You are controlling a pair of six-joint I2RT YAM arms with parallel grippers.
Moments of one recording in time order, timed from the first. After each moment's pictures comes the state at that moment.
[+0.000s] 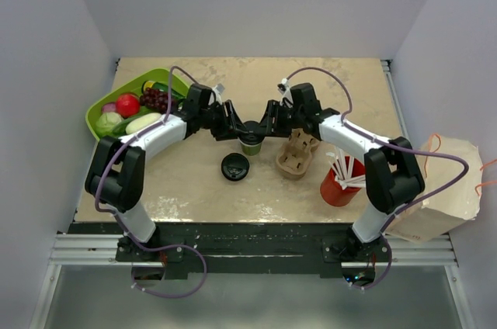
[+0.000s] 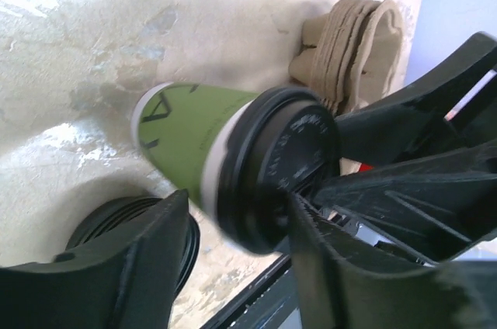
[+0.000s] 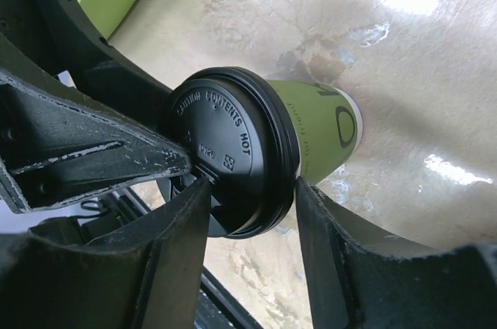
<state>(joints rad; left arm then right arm) -0.40 1.71 1.13 -0.23 0.49 -0.76 0.45 1.70 1.15 -0.19 -0.45 0.61</state>
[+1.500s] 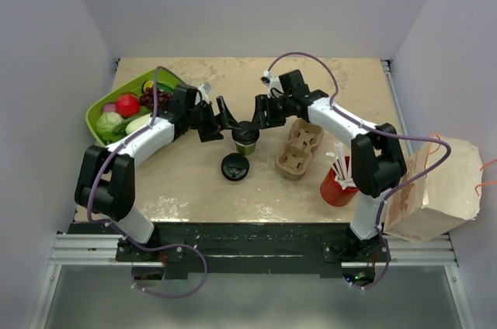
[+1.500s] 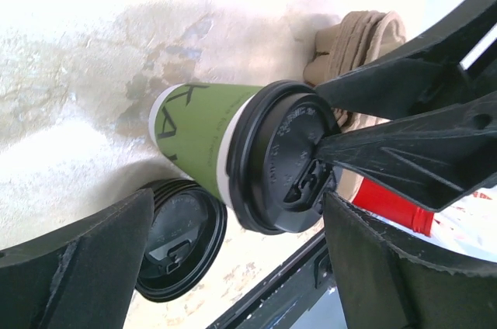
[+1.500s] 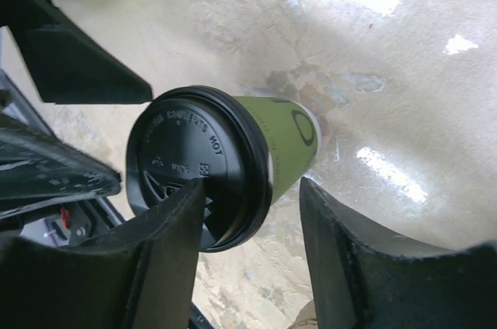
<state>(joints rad) -0.32 1.61 1.07 -0.24 0.51 -0.71 0.47 1.87 1.44 -0.43 -0.51 0.29</state>
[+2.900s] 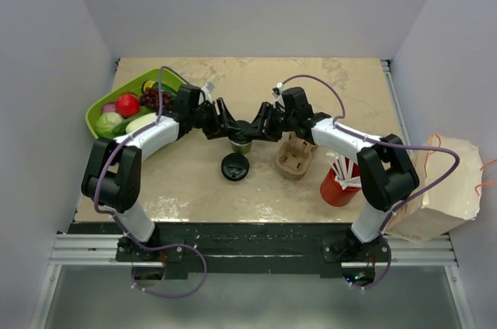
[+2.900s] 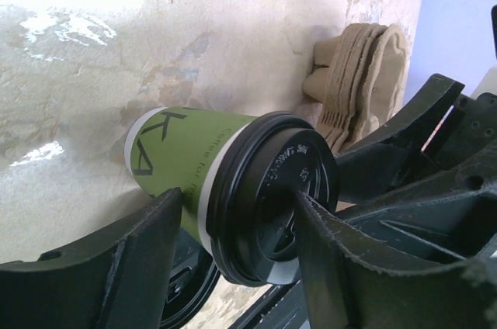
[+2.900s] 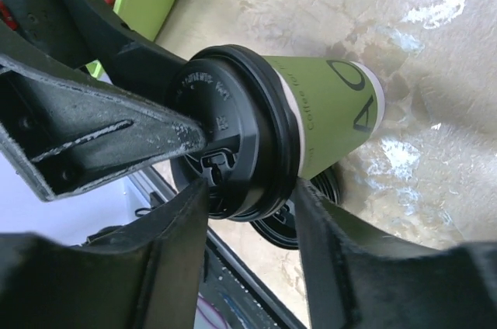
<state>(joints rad) -0.32 1.69 1.09 -0.15 0.53 -0.73 0.51 1.73 1.14 -0.08 -0.47 0.82</state>
